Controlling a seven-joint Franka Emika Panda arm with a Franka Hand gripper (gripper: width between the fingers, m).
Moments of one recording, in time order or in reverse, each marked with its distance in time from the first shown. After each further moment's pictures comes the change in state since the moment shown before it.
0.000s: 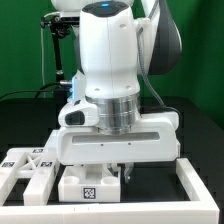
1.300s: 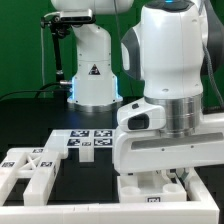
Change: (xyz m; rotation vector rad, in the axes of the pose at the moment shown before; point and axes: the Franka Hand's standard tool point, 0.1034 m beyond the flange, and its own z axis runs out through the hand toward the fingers) arm 0.025 -0.098 0.002 0.022 0.041 -0.108
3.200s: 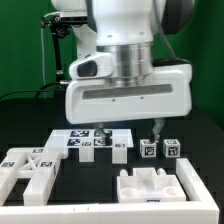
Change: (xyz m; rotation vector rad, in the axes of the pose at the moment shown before) arm -0.060 0.082 -0.069 -0.016 -0.018 0.067
